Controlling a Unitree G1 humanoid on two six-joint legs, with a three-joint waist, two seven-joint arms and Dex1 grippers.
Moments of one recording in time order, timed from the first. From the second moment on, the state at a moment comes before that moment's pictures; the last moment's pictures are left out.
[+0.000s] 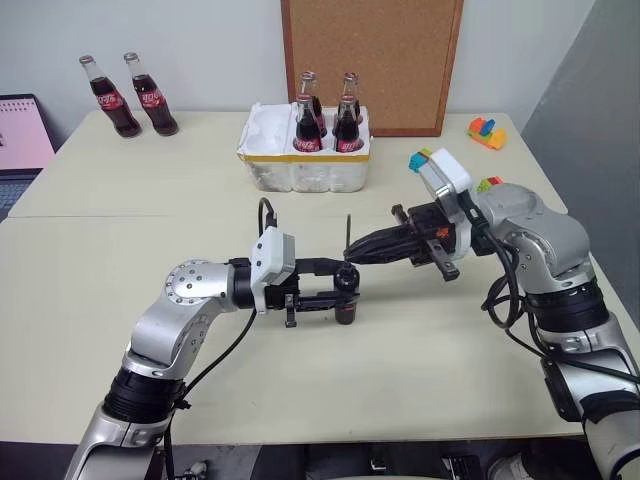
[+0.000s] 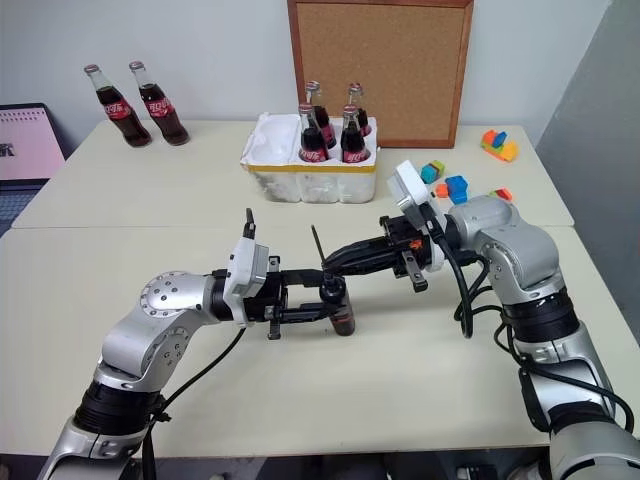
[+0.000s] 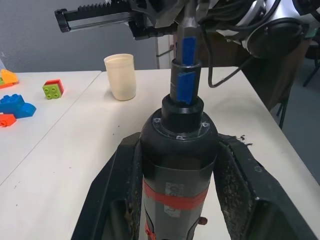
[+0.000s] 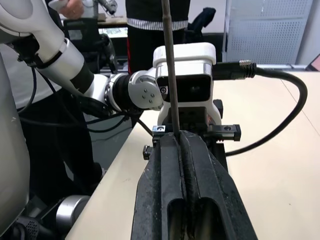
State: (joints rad) left arm -0.37 0.57 -0.12 -0.26 -0.49 0.31 -1.14; right arm -0.84 -0.55 0.19 -0.07 0.62 0.62 1.40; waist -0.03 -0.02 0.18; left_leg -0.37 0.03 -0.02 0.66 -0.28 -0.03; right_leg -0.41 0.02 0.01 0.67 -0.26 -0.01
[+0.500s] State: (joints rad) left arm -0.38 0.56 -0.13 -0.26 -0.49 0.30 -1.14; right arm -0.83 -0.61 0.20 -0.11 0.63 0.71 1.38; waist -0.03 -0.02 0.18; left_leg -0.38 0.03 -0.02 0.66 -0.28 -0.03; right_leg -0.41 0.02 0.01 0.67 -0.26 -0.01
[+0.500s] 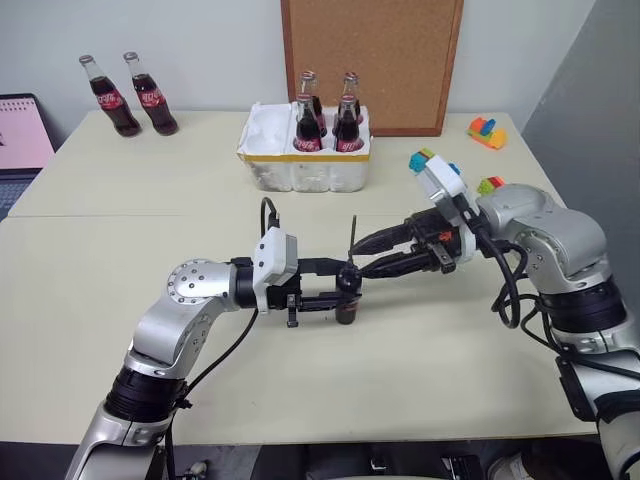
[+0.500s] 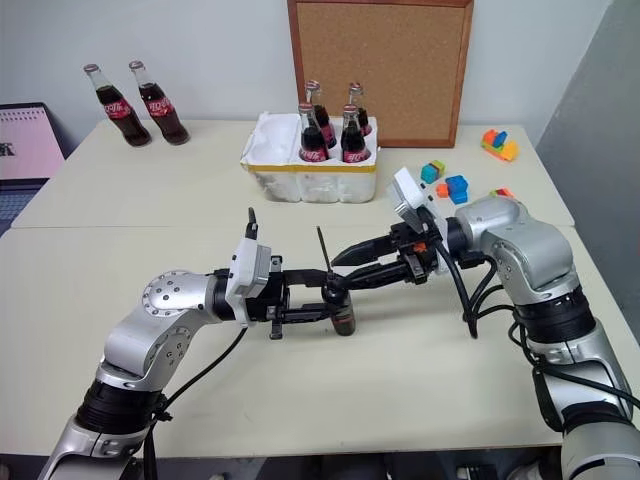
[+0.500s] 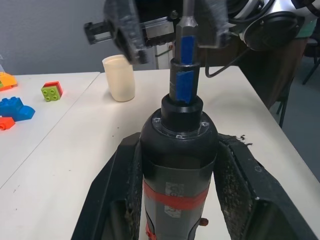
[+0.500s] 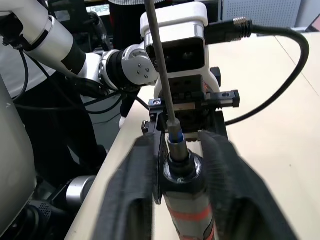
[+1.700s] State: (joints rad) left arm -0.83 0.67 -0.47 0.20 0.07 0.06 -1.17; right arm -0.25 -0.90 -0.24 -0.74 0.69 0.80 0.83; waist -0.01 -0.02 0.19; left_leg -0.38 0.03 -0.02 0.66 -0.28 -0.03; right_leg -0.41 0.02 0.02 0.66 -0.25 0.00
